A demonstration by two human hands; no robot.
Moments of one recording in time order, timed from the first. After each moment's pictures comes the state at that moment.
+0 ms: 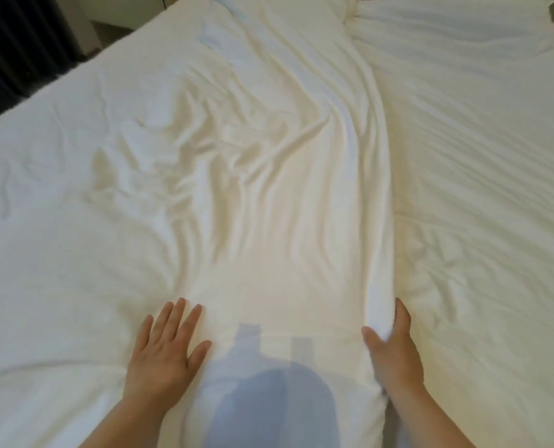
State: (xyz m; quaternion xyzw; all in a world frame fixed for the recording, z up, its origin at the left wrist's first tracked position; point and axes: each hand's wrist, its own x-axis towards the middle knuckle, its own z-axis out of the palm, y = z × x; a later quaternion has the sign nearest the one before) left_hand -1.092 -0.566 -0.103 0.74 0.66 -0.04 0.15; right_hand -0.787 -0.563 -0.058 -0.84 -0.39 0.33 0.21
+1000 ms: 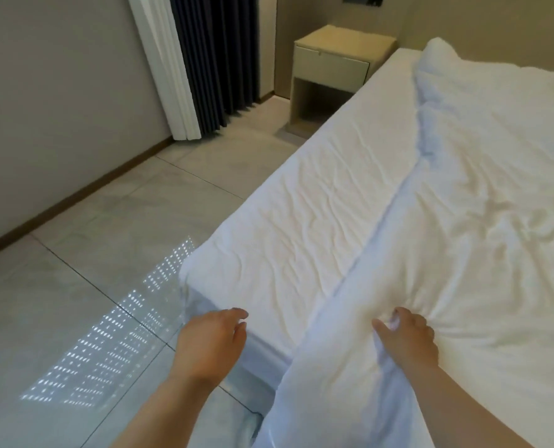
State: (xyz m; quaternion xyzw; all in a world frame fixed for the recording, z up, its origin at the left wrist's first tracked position) left_hand -1.603 -0.669 0.010 0.62 0.76 0.14 0.11; right_hand -1.342 -0.576 -0.032 -0.79 -0.55 0.26 0.01
